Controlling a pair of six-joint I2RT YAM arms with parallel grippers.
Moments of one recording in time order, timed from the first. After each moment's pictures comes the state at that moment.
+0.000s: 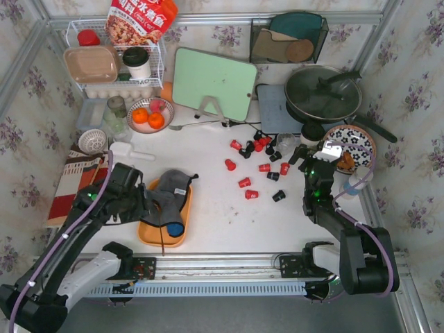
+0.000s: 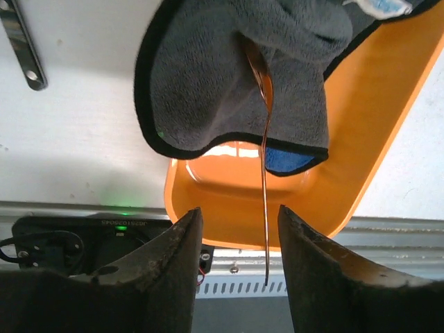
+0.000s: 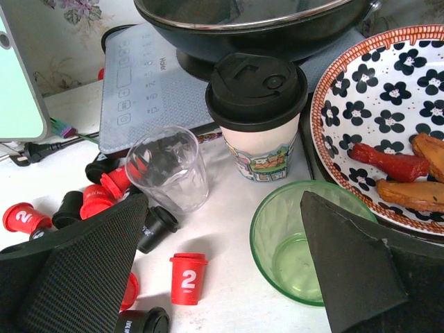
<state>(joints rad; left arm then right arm) -0.41 0.85 0.88 -1.16 -0.03 -0.61 0.06 1.16 0.30 0.79 0.26 0.22</state>
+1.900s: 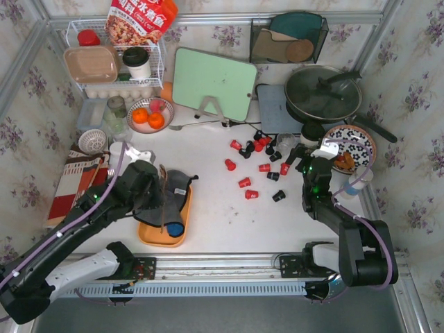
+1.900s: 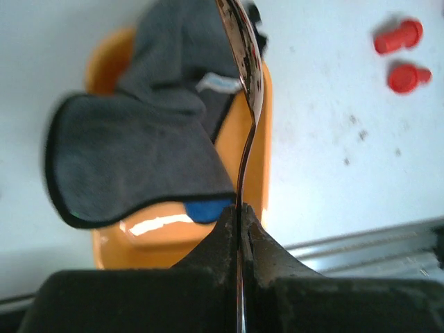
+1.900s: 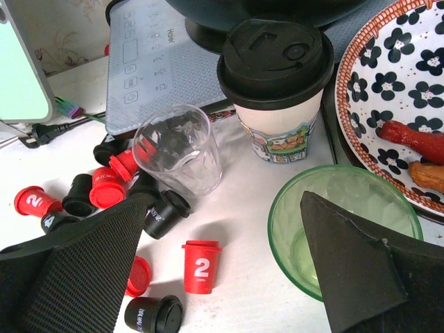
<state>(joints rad) -0.77 0.88 0.95 -0.96 -0.17 -0.74 0.06 1.22 0.33 0.73 0.21 0.28</state>
